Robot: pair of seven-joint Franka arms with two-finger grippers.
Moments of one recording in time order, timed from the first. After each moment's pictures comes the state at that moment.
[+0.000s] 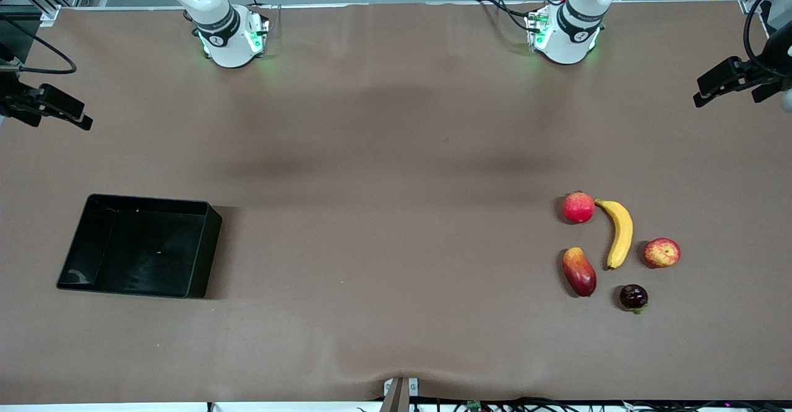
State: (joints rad) left arm 0.05 -0.07 -0.07 -1.56 0.01 1.45 -0.08; right arm -0.04 -0.05 -0.03 -1.60 0.04 1.52 0.04
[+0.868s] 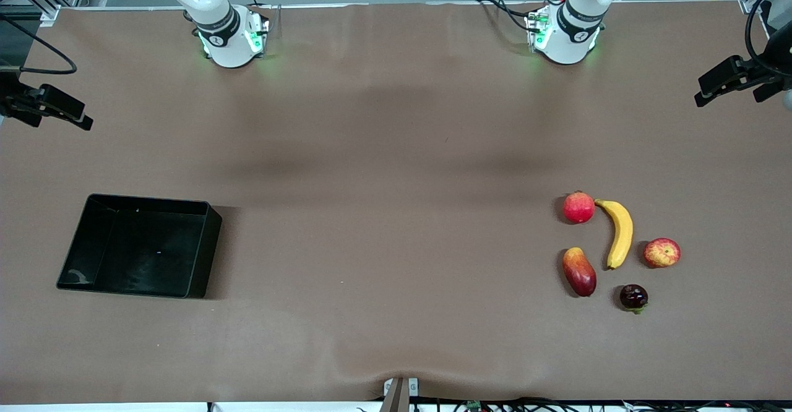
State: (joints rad) left arm 0.05 -0.07 -0.07 -1.55 0.01 1.45 -0.08; right arm -0.04 -0.05 -0.03 -1.60 0.04 1.52 0.04
